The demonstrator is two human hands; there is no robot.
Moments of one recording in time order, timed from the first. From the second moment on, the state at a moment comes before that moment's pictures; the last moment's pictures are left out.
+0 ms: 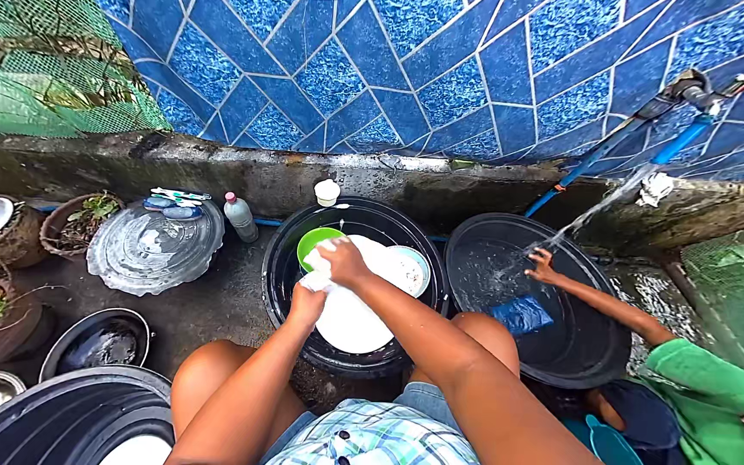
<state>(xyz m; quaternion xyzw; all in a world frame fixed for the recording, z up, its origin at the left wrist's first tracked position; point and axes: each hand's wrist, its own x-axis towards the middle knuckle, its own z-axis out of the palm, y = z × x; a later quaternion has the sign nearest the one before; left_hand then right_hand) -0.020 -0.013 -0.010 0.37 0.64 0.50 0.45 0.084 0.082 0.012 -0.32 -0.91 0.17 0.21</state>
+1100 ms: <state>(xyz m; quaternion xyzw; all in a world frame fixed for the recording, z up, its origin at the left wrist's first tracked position) -0.046 0.001 0.008 0.19 0.67 0.62 0.36 0.157 0.068 -0.020 -0.39 -0.89 0.18 0.15</state>
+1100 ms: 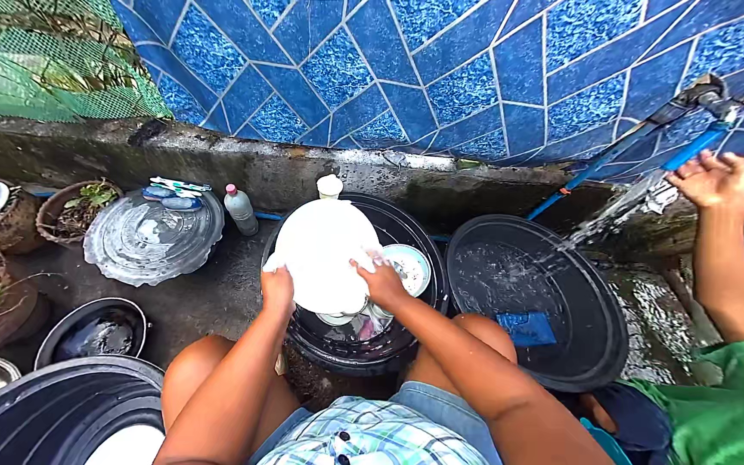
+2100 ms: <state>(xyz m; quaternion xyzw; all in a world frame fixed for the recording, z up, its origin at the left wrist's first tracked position) -0.054 0.005 -0.004 0.18 0.68 0.62 0.34 0.157 0.135 -0.058 -0.54 -0.70 0.36 0.29</state>
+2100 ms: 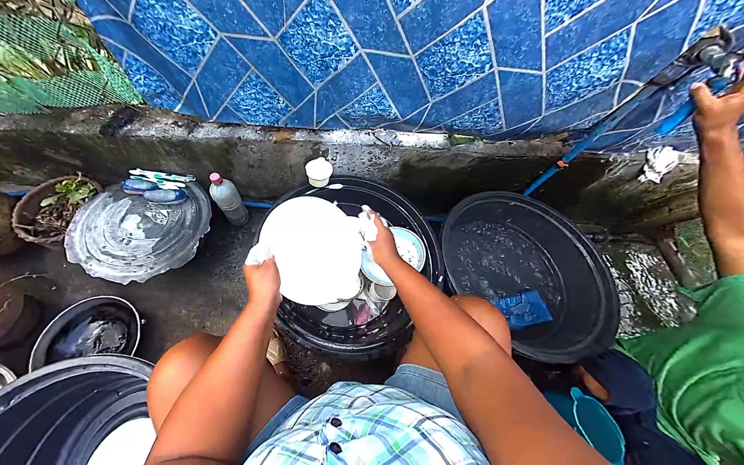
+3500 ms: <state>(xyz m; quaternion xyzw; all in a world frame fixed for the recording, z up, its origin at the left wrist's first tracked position) -0.100 0.004 -0.033 0.15 0.76 0.56 0.31 0.188 0.095 -0.221 -0.53 -0.62 0.46 -0.35</state>
